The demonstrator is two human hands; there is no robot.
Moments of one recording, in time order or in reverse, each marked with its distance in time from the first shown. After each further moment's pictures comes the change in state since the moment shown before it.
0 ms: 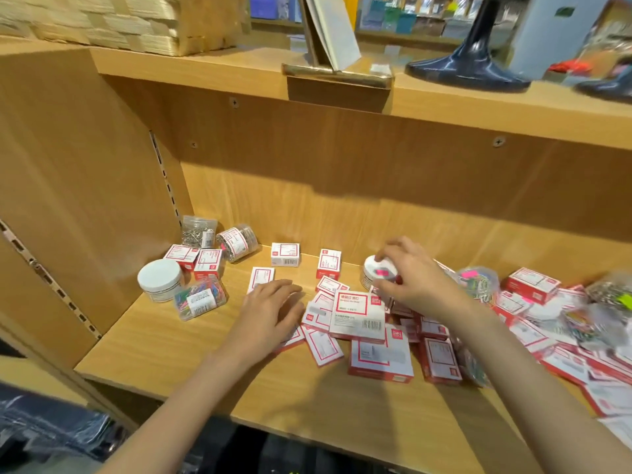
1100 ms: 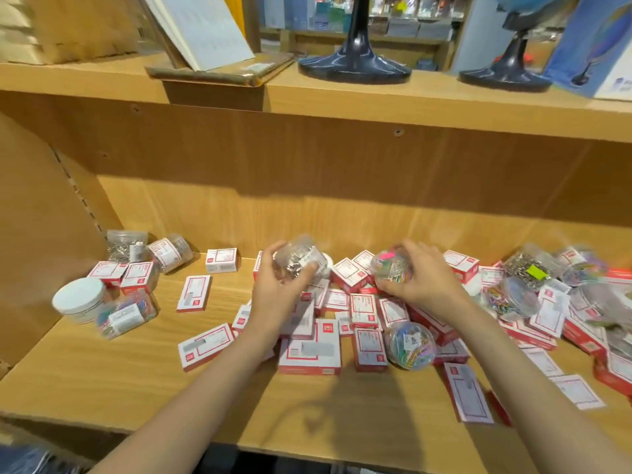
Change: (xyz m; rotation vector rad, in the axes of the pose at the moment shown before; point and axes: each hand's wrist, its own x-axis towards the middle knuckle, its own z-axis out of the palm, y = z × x) left_hand 0.048 0.123 0.038 -0.898 0.222 -0.227; right_hand -0.056 0.094 -0.023 0.033 0.199 0.247
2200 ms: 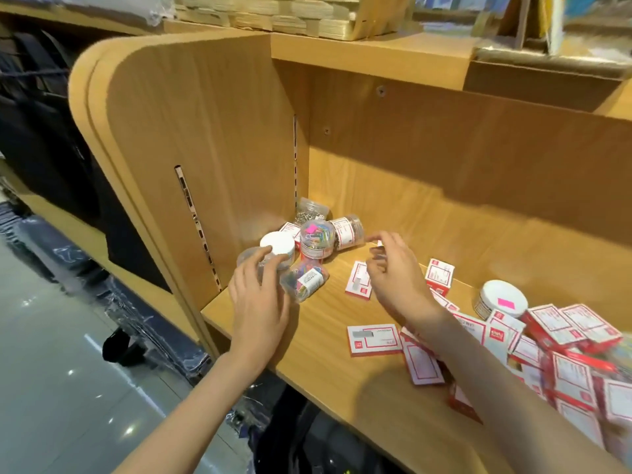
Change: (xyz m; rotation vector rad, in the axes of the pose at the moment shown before) left_hand -0.048 -0.044 -0.227 1.038 0.506 0.233; right_hand 0.059 -0.231 0.150 0.485 -0.130 -0.393
